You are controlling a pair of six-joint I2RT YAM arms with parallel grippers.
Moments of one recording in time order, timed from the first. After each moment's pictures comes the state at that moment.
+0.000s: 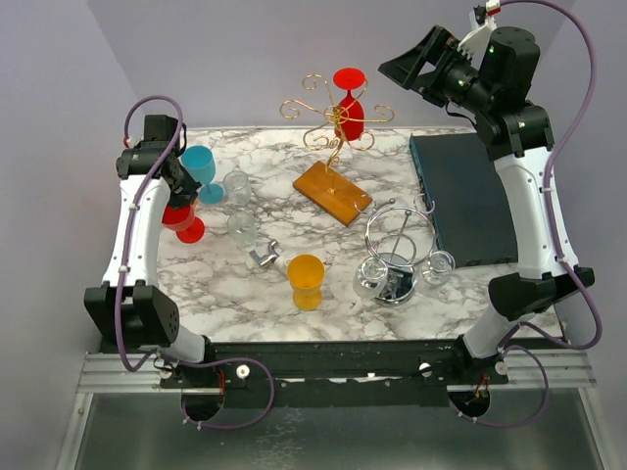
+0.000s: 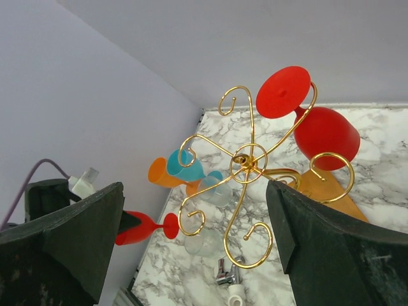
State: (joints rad) left arm 0.04 1.46 1.62 -1.17 -0.19 -0.64; right arm 0.25 1.69 2.20 -0.61 -0.36 0.63
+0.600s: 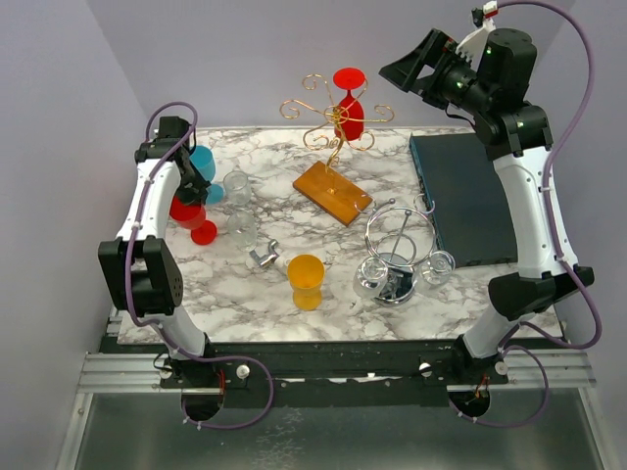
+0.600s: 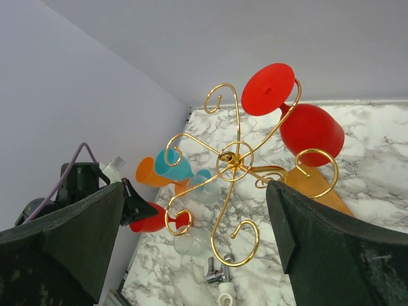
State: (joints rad) left arm 0.07 1.70 1.61 -1.03 -0.09 -0.58; right arm 0.25 1.69 2.20 -0.63 -0.33 0.60
